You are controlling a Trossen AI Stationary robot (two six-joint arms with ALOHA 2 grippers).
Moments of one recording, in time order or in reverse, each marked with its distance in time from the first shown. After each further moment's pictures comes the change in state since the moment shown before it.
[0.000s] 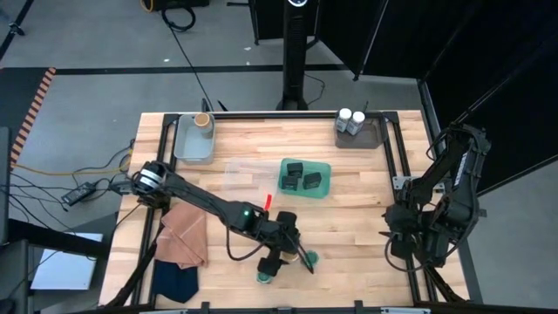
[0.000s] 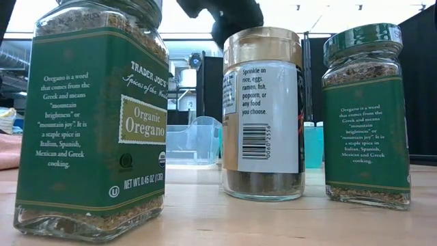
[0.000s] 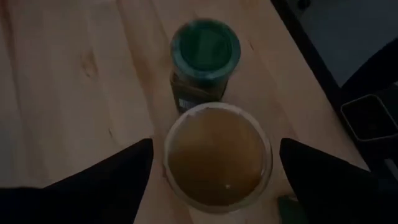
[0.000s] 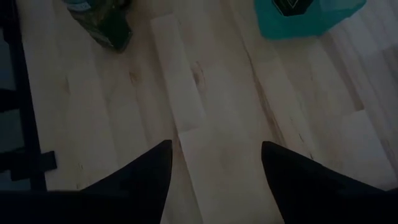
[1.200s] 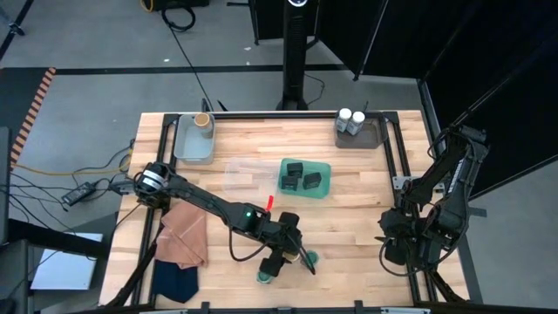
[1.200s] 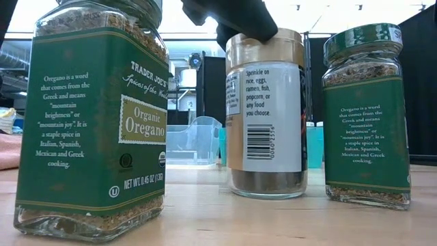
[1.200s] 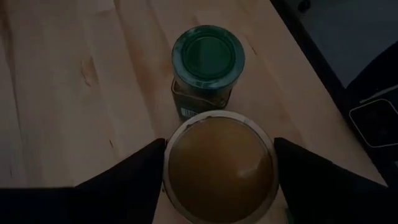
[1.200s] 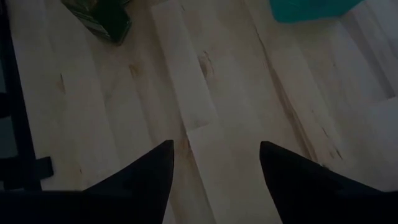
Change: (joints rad) left arm 0.001 0.026 0.001 0.033 -0.003 0.026; right arm 0.003 0.029 -0.106 0.136 -0.008 0.045
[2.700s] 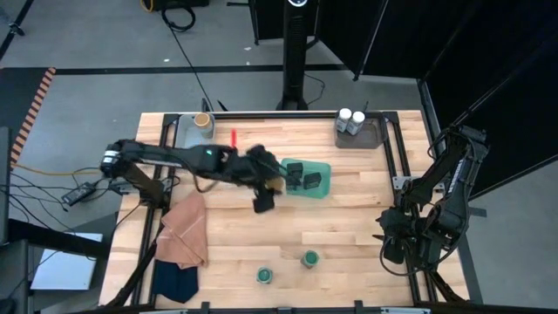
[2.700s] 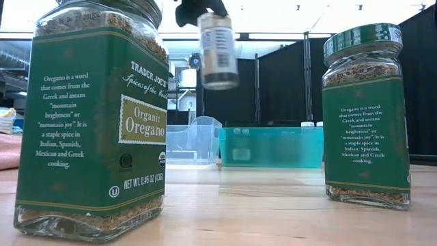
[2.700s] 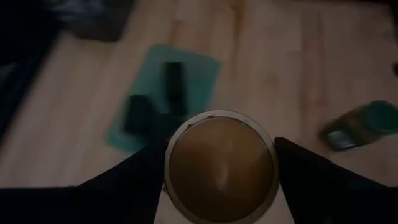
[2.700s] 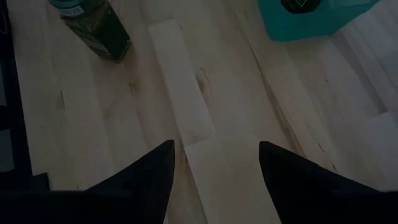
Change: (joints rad) left arm 0.270 -0.386 -0.002 -0.323 -0.211 -0.204; right arm 0.000 -0.001 0.000 0.000 0.065 -0.001
